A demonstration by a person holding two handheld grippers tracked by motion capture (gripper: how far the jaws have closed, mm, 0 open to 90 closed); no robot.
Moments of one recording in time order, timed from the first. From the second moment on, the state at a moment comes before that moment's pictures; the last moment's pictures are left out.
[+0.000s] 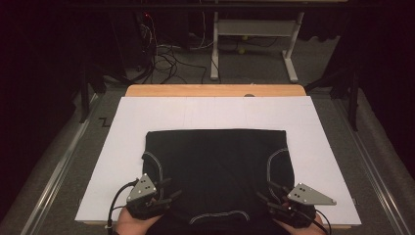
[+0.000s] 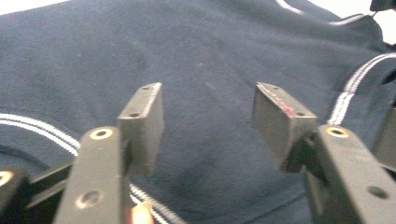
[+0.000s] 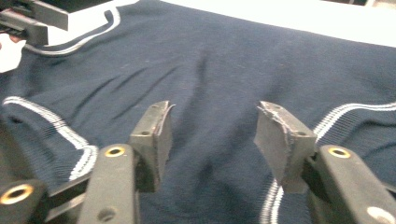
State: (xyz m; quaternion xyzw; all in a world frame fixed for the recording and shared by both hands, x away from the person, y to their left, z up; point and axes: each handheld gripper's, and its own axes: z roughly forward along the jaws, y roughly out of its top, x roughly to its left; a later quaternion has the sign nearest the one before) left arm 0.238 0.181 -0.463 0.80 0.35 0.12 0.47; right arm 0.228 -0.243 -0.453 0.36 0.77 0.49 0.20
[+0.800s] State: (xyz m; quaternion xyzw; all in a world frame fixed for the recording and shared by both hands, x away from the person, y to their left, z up) left arm 0.279 0.223 -0.463 0.76 0.41 0.15 0.49; right arm 0.270 -0.263 -0.451 0.43 0.72 0.48 0.25
